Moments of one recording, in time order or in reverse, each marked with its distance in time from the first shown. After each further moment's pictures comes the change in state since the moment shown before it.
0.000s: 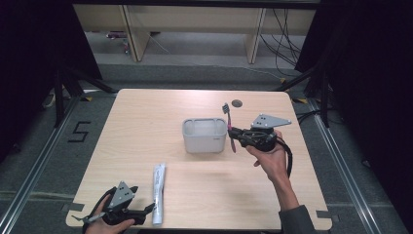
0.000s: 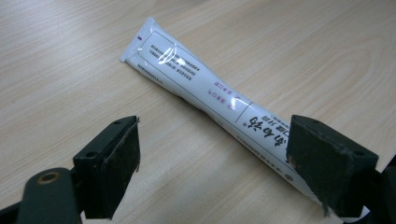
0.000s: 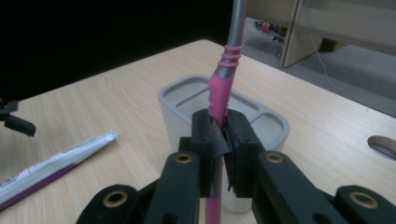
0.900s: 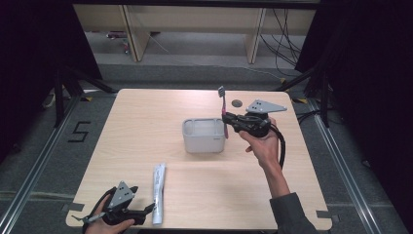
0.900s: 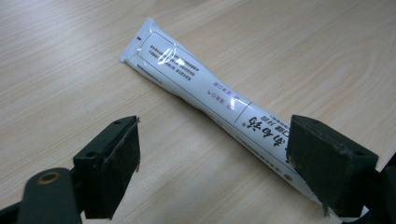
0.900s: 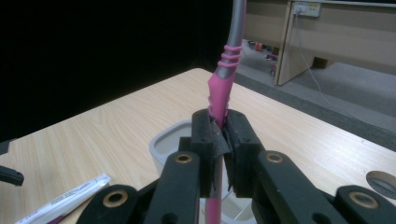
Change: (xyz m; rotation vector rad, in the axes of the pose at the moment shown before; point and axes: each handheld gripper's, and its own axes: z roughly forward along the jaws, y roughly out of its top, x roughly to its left) left arm 0.000 0.000 0.000 -0.006 -0.012 -0.002; right arm -0.005 0.034 0.017 -0.074 -0.022 0.036
